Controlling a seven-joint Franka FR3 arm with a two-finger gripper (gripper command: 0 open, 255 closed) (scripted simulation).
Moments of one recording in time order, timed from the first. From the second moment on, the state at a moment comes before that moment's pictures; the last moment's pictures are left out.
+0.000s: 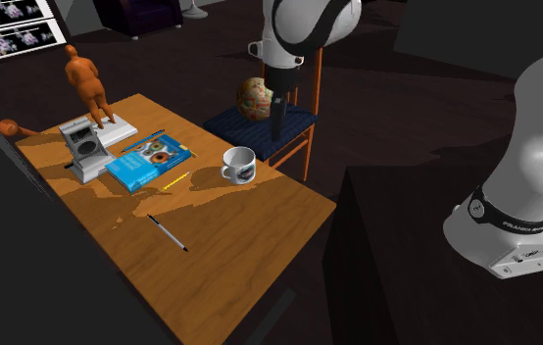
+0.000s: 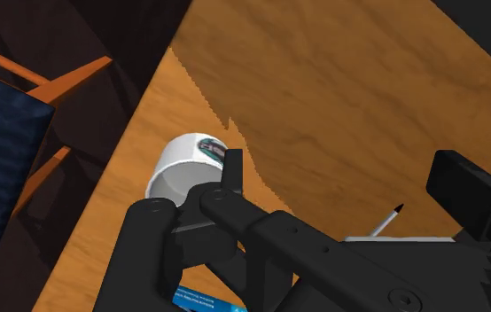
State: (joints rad) arm -0.03 0.06 -0.44 -2.35 0.18 2.40 -0.48
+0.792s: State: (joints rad) arm -0.21 0.55 -0.35 -1.98 0.47 2.49 -0.75
